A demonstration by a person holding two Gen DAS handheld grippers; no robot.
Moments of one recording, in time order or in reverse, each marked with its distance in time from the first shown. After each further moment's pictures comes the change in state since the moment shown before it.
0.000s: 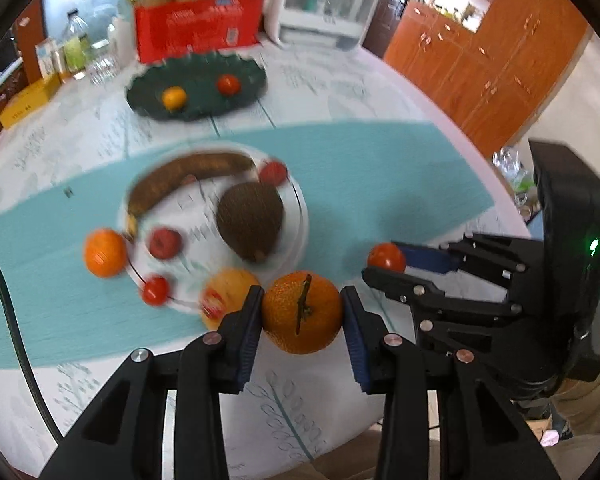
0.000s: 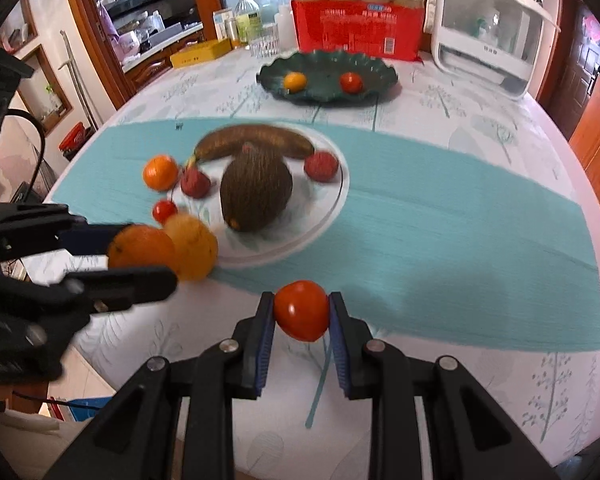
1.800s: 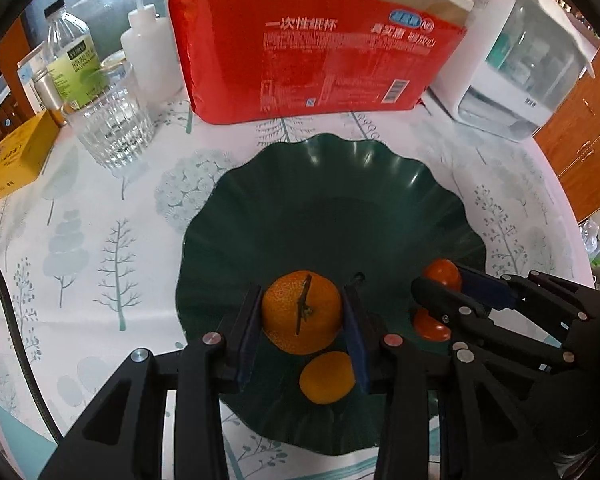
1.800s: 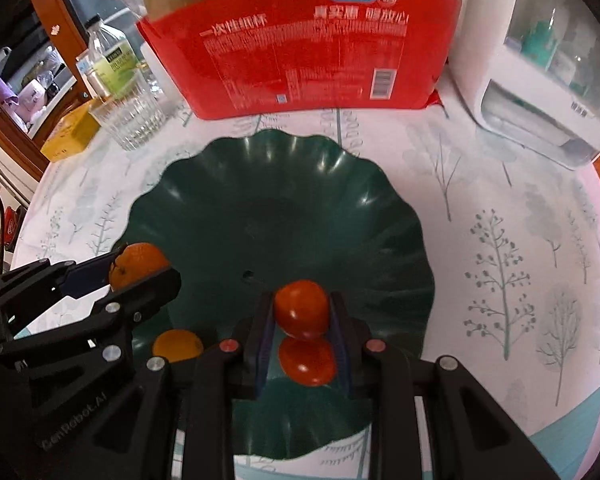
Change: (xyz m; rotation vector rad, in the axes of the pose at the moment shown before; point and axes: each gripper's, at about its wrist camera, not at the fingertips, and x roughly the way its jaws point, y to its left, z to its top) left arm 0.191 0.196 0.295 -0.141 0.071 0.195; right arm 0.214 -0.075 0.304 0.191 0.140 -0.095
